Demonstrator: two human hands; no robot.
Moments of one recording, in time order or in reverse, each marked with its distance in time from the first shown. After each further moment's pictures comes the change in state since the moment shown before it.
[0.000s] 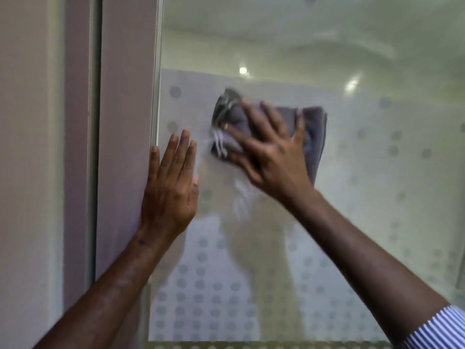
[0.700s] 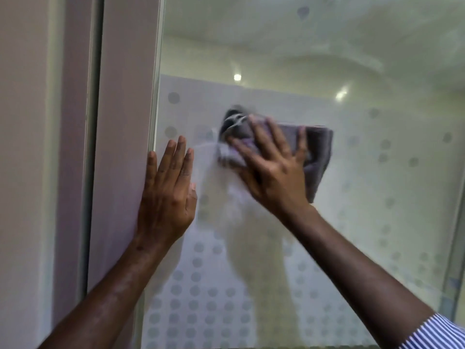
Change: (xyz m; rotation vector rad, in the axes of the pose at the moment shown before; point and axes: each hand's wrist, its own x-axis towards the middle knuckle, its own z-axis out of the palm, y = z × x) left_hand -0.002 0.001 0.002 -0.018 0.012 -0.003; right_hand -0.020 0.001 0.008 -0.029 0.114 0.050
